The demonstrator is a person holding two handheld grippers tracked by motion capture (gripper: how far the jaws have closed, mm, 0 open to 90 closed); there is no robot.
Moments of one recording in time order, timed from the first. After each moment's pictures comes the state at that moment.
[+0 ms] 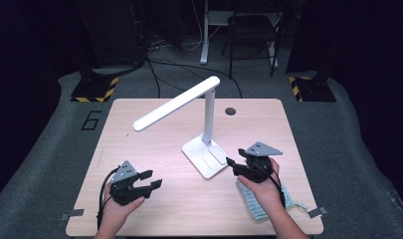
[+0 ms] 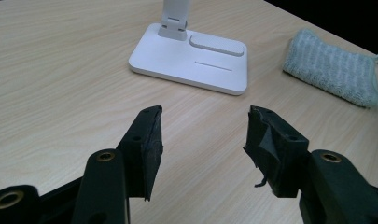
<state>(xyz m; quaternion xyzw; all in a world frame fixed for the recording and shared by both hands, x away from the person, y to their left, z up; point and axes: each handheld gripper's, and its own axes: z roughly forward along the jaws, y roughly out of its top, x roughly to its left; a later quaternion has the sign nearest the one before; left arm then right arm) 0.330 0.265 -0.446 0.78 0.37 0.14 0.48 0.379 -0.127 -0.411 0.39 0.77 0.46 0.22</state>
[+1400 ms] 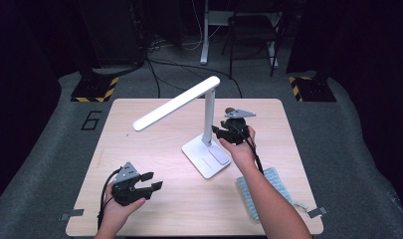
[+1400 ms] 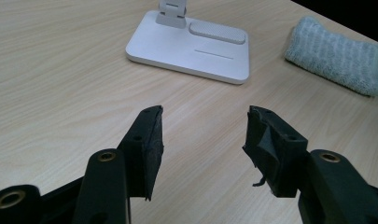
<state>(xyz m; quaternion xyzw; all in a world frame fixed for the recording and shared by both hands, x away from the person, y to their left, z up) 0.333 0.265 -0.454 0.79 0.37 0.14 0.47 0.496 -0.079 -0.411 0.42 0.76 0.45 0.21</state>
